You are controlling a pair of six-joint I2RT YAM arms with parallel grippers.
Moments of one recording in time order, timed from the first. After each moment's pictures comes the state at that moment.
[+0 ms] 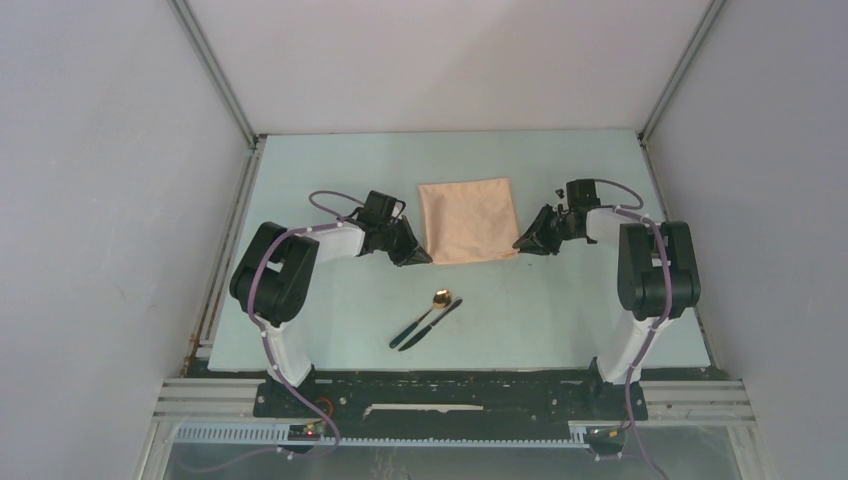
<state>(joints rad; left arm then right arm) -0.44 1.85 1.02 -0.11 0.43 -0.94 0.04 1.84 1.04 -0.29 -0.57 0.63</state>
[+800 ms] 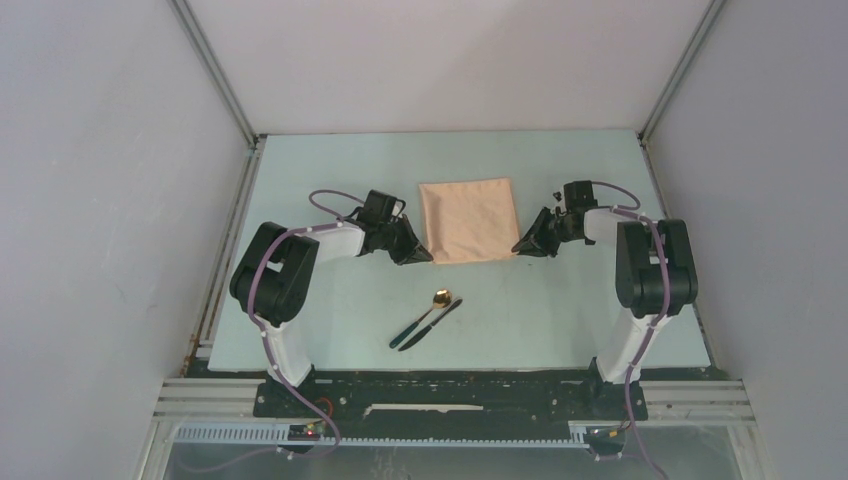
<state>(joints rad) -0.44 1.85 1.02 -0.09 0.43 -0.94 0.05 1.86 1.04 -0.29 -0.57 0.63</state>
